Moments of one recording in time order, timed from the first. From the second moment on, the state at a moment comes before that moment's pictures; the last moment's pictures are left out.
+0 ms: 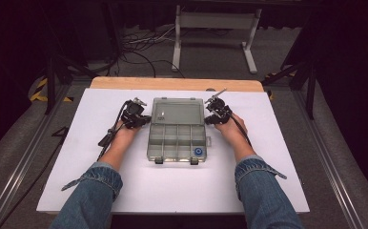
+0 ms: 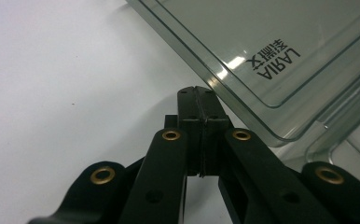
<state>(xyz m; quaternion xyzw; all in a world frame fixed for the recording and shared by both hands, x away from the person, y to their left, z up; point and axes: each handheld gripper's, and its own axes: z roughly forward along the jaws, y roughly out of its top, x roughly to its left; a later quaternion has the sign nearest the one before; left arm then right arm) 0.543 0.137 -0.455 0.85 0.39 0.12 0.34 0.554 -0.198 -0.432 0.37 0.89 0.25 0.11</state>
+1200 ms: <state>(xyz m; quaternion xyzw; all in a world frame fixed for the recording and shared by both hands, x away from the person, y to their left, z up) 0.548 0.128 -0.447 0.84 0.40 0.13 0.34 0.560 -0.201 -0.422 0.39 0.86 0.29 0.13</state>
